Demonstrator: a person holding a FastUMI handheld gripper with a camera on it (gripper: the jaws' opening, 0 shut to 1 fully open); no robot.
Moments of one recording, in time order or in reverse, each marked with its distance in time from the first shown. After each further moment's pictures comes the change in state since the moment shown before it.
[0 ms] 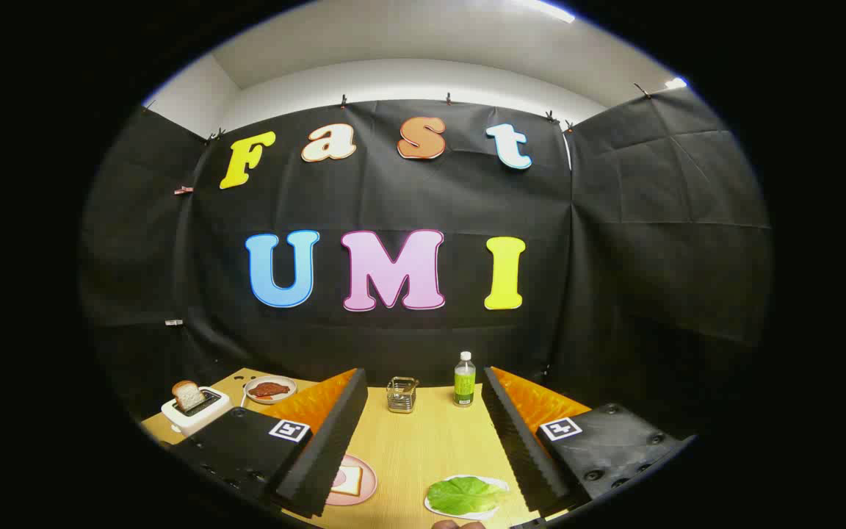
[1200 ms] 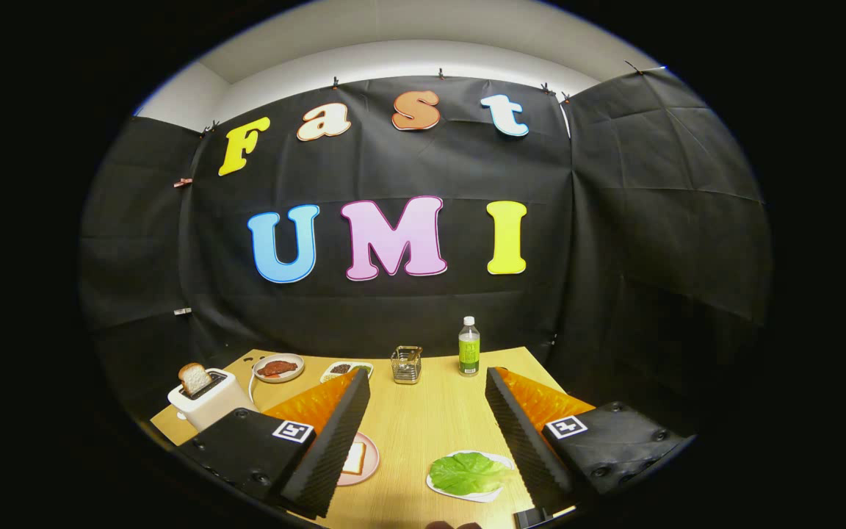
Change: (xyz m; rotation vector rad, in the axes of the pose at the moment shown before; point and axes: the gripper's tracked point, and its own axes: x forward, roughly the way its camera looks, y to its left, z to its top) arm -0.006 -0.017 -0.047 0.037 0.118 0.028
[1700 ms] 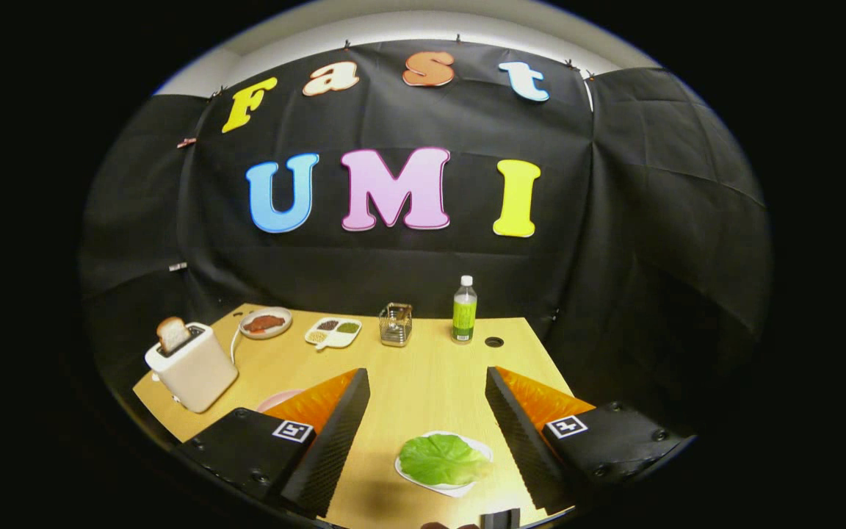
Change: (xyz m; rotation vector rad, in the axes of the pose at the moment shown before) arm 0.037 -0.032 -0.065 -0.101 0.197 0.046
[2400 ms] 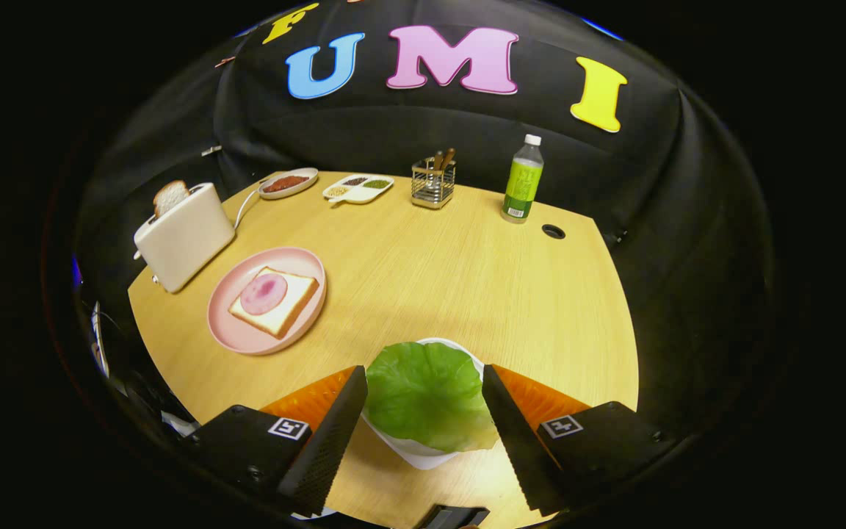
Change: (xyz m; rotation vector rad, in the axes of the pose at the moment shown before) arm 0.065 -0.014 -0.183 -0.159 0.474 0.245
